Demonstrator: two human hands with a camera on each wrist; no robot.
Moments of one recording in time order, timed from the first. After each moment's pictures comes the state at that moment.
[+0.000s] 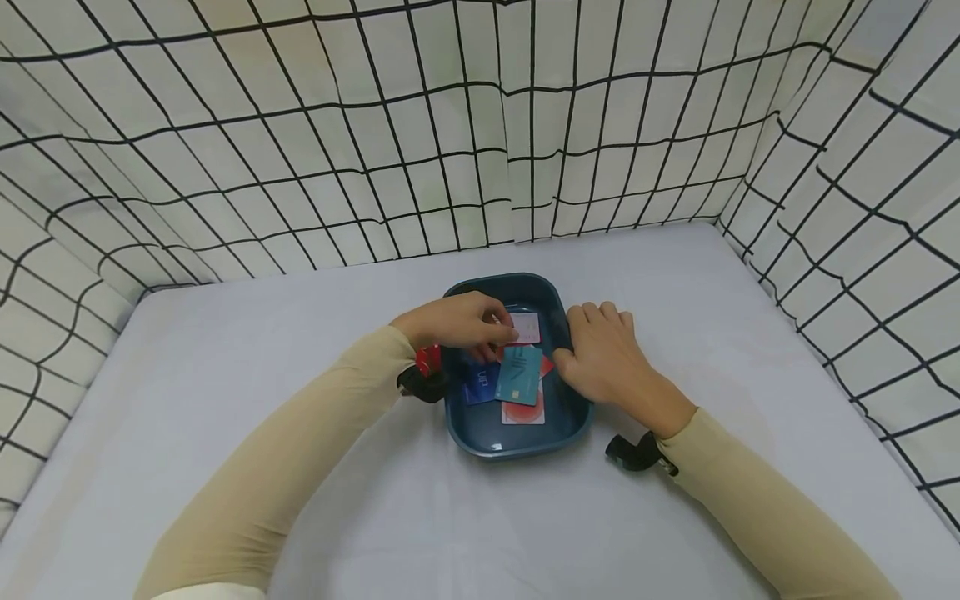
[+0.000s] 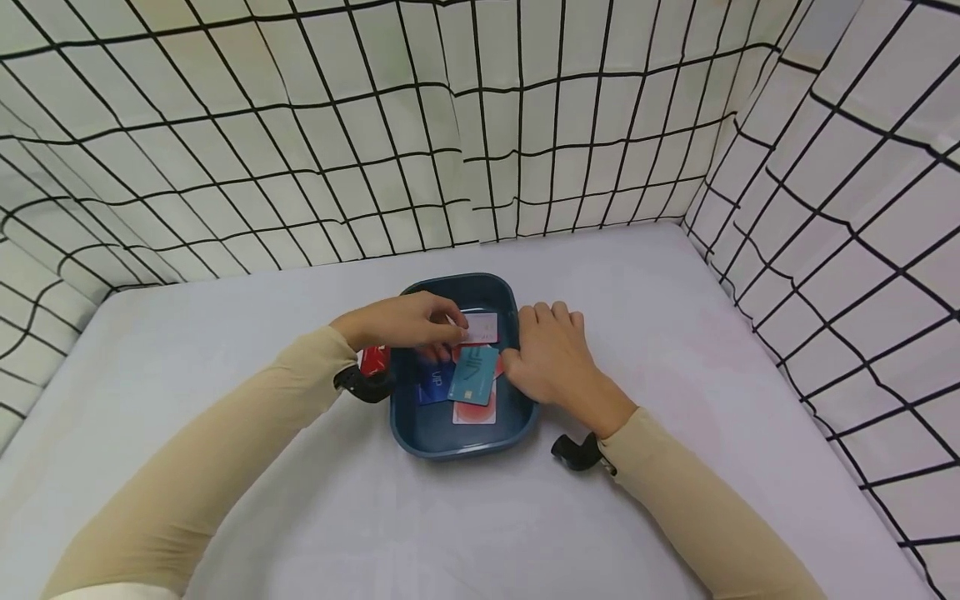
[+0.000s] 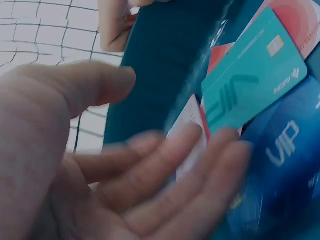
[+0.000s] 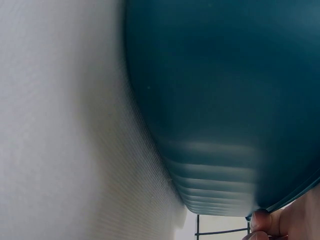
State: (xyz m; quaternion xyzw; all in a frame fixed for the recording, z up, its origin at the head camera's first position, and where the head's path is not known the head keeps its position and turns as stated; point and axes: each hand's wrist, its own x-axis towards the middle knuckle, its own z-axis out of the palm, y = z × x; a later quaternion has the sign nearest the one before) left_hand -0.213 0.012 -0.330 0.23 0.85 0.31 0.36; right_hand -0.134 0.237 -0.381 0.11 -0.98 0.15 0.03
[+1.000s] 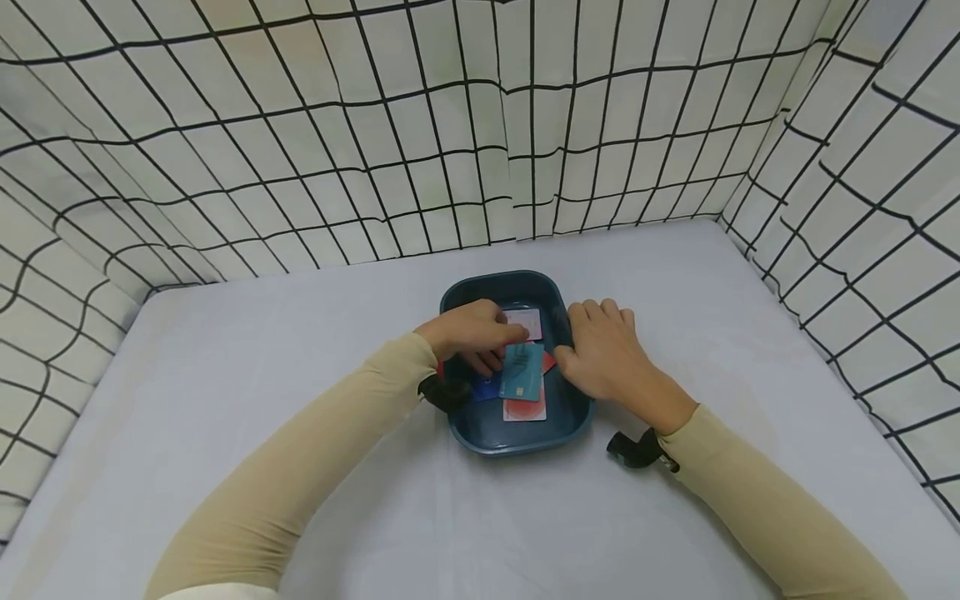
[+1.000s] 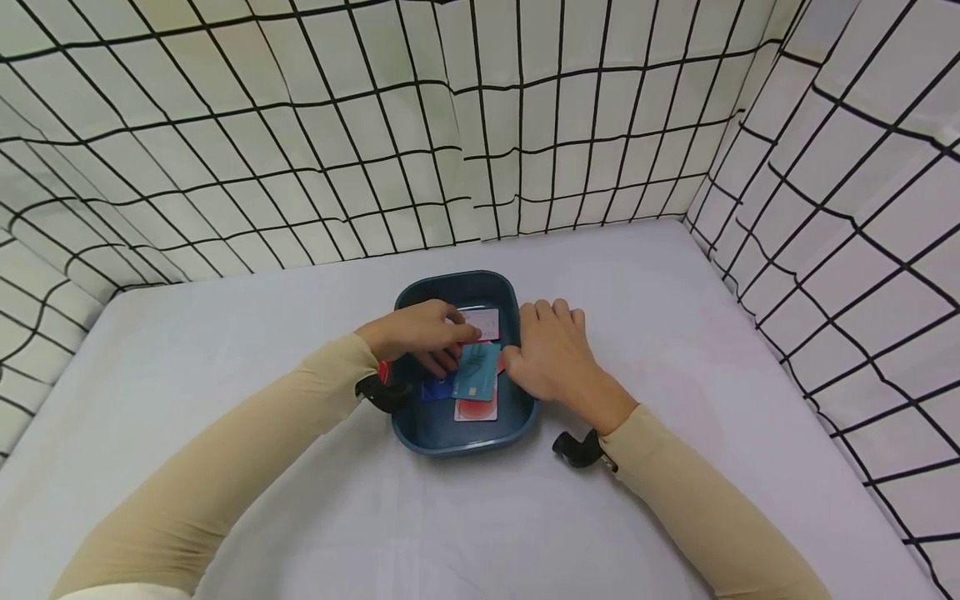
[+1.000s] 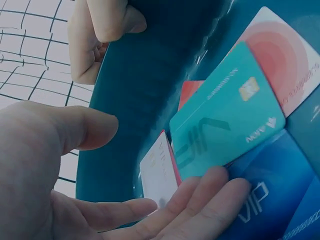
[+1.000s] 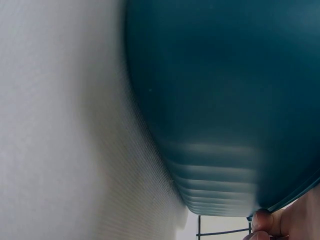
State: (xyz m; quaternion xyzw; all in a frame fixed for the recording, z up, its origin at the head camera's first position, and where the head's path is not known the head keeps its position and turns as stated) left_hand -0.199 0.031 -0.337 0.11 0.86 0.33 0.37; right_hand -0.134 0.238 -0.381 0.11 -0.98 0.16 0.03
